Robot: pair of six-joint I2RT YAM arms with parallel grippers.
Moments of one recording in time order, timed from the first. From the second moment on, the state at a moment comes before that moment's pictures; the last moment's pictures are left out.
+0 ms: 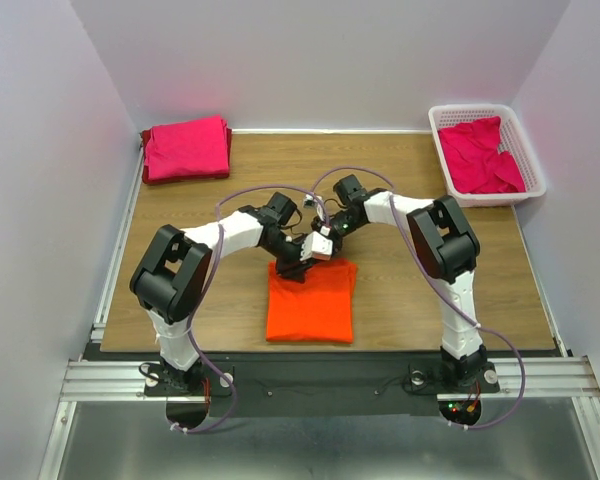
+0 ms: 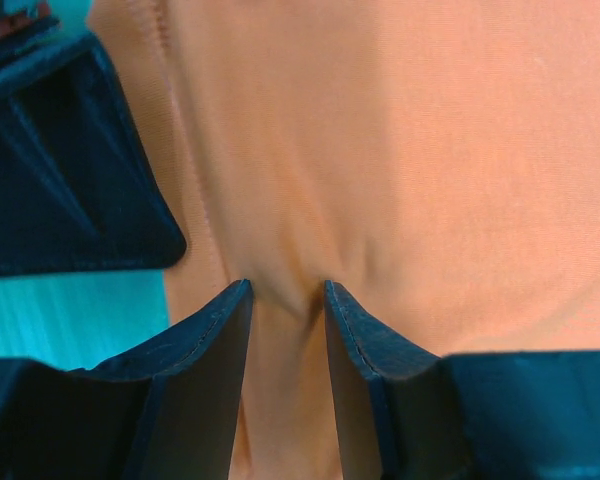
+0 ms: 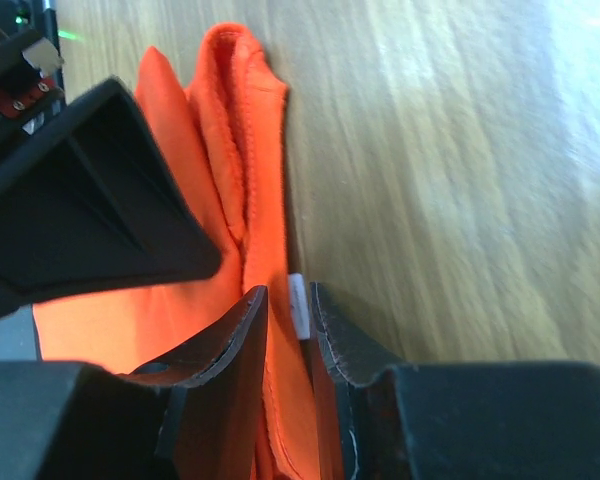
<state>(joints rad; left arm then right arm) -0.59 1.79 1.12 -0.59 0.70 0.95 0.49 2.19 1.48 -0.51 -1.02 -0.34</state>
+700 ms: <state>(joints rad) -0.61 1.64 1.17 -0.59 0.65 0.94 0.50 2.22 1.44 -0.48 -1.08 -0.33</state>
